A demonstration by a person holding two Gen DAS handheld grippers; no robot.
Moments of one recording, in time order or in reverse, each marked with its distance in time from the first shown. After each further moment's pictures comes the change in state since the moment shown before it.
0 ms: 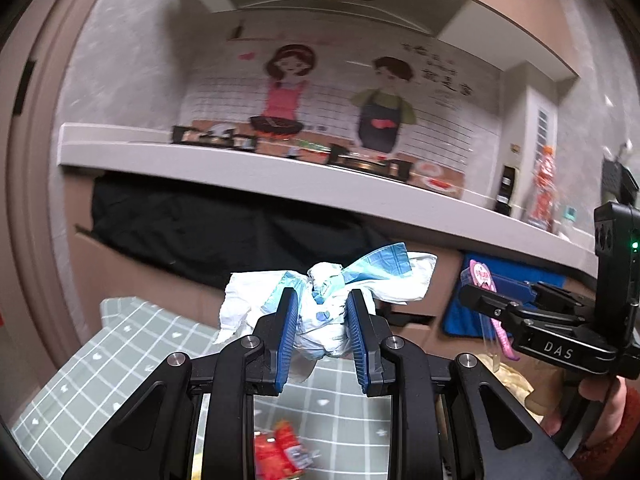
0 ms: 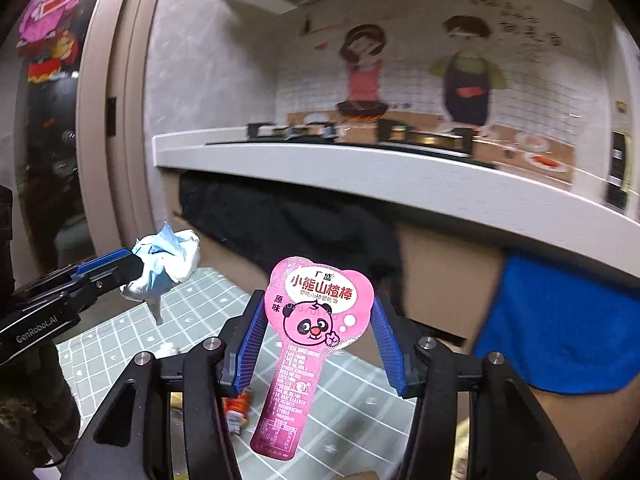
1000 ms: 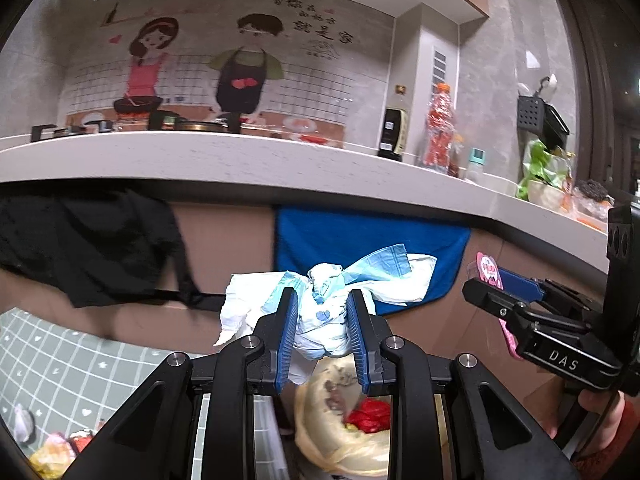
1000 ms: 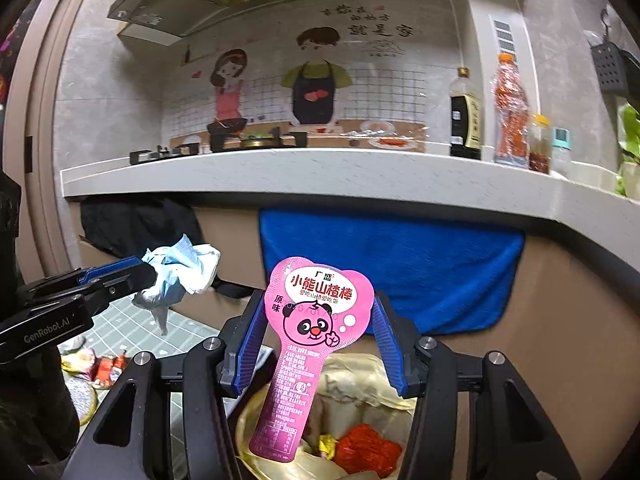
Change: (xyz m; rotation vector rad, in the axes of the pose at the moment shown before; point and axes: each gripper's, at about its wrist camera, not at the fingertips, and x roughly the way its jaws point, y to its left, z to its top) left arm 0.073 -0.201 -0.030 0.116 0.111 -0.309; right arm -0.111 -0.159 -0.076 0.137 -0.042 -0.328
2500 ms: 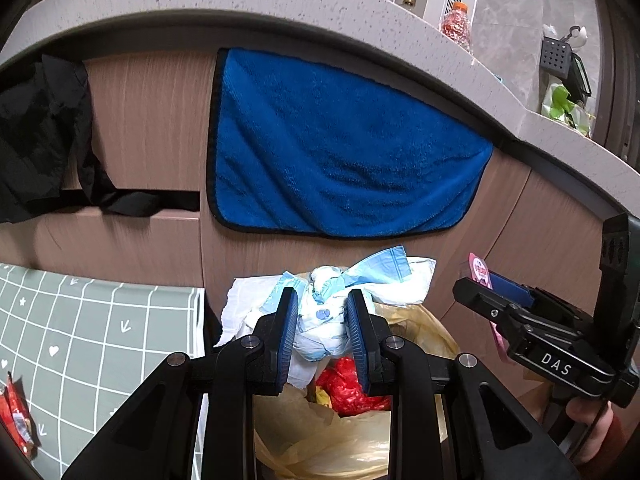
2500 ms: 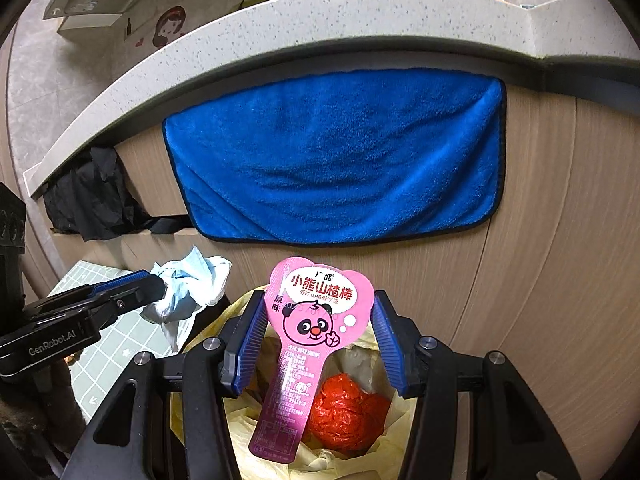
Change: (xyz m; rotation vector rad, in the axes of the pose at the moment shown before) left arm 0.123 -0.014 -0.068 -0.075 0.252 -0.061; right arm 0.078 -0.067 -0.077 0.147 0.200 -0.014
